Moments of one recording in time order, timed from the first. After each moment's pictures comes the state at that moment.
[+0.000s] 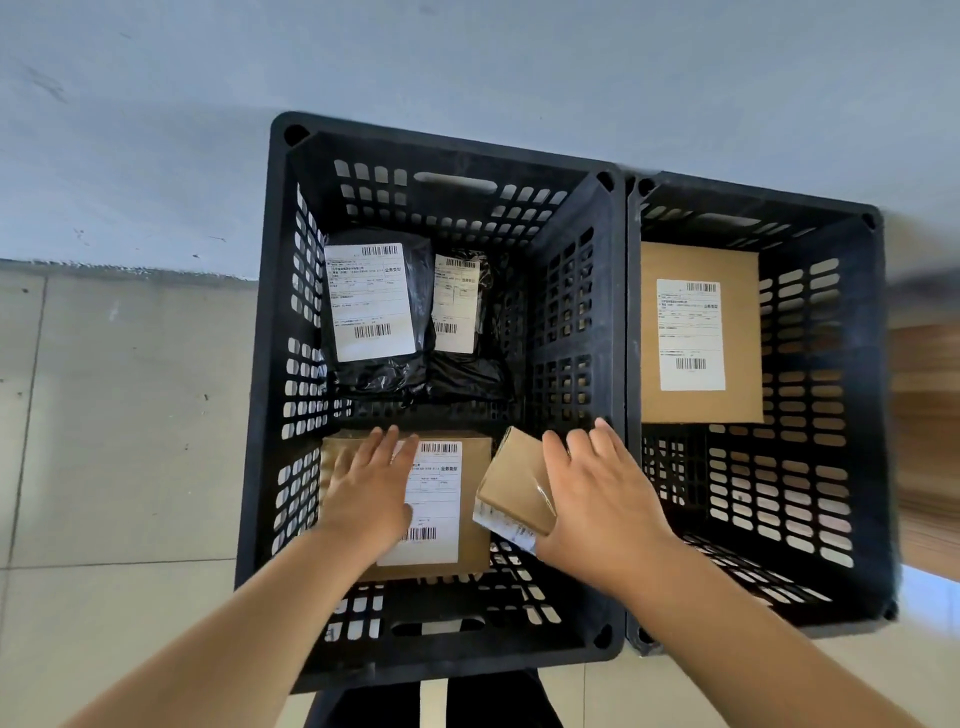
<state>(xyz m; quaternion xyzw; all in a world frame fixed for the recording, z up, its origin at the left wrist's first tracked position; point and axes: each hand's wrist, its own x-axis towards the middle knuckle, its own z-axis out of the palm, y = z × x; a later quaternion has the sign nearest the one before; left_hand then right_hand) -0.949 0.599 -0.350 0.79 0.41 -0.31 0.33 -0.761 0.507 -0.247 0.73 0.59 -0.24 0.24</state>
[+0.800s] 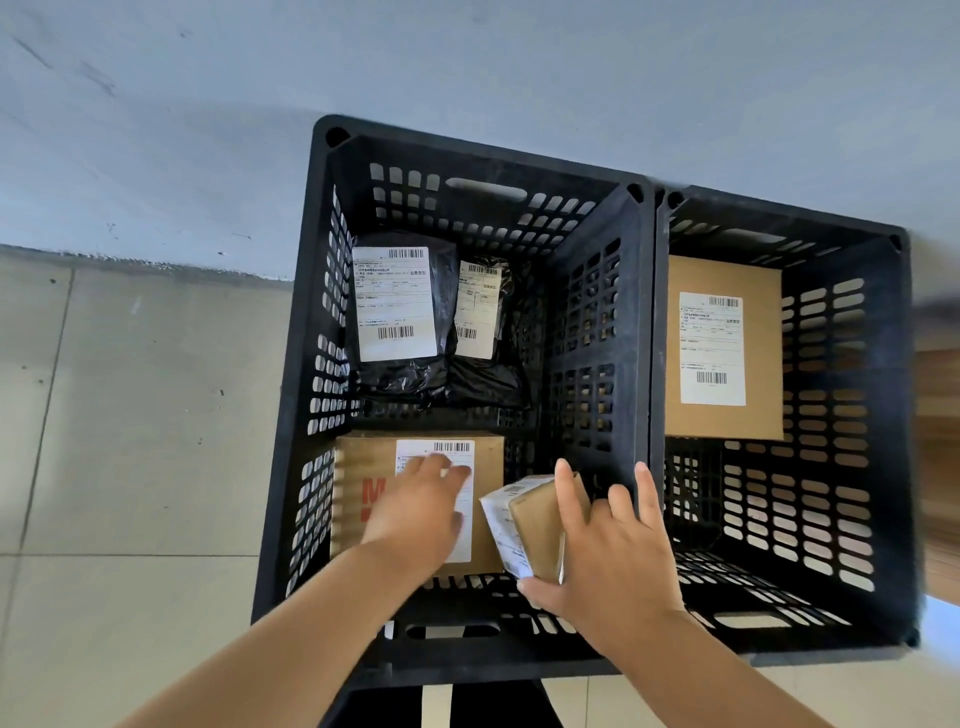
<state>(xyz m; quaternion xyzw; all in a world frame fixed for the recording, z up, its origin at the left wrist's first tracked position) -0.936 0.582 -0.335 0.78 0.39 -0.25 0.41 -0.789 0.476 -0.256 0.74 0.56 -0.18 0.31</state>
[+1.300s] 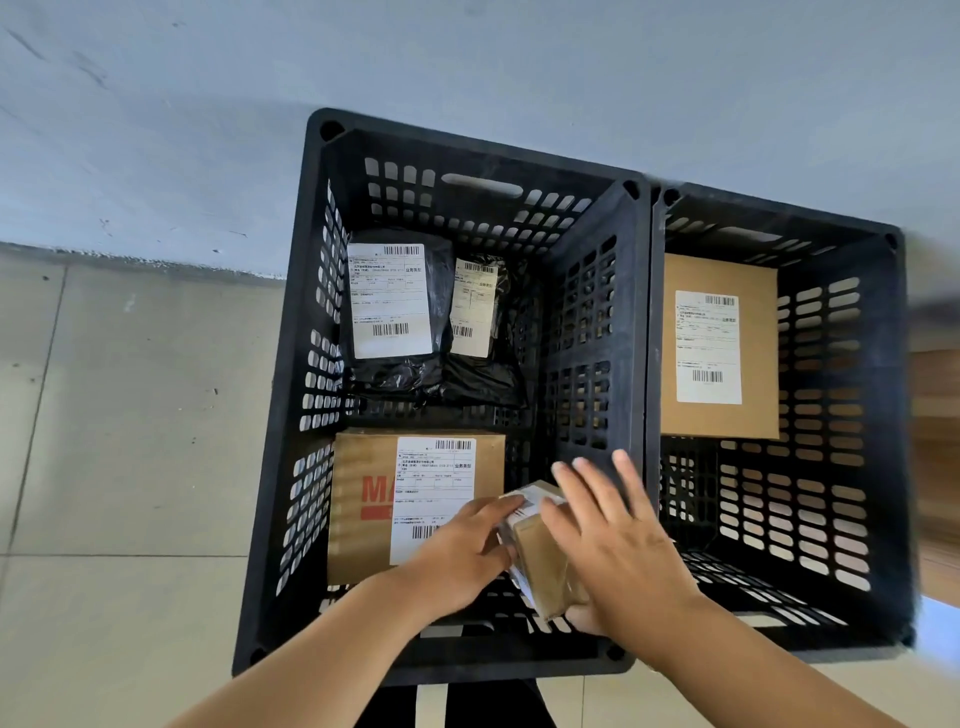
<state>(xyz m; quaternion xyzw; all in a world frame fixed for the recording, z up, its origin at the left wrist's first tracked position) -0.926 0.542 -0.337 0.61 0.35 -0.18 0.69 -0.764 0.456 -0.270 0.63 0.71 -0.20 0.22</state>
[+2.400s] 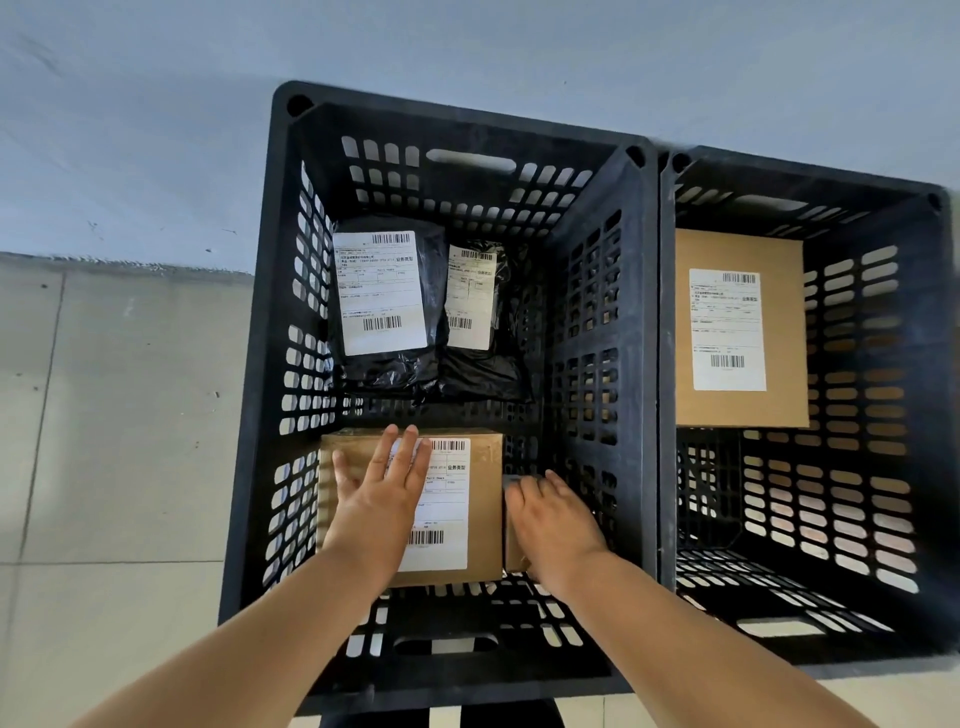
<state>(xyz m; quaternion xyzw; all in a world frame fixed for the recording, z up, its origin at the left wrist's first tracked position) -0.960 0.578 -0.382 0.83 0.34 -0.40 0.19 -0.790 0.485 -0.363 0.64 0.62 -0.32 0.32</state>
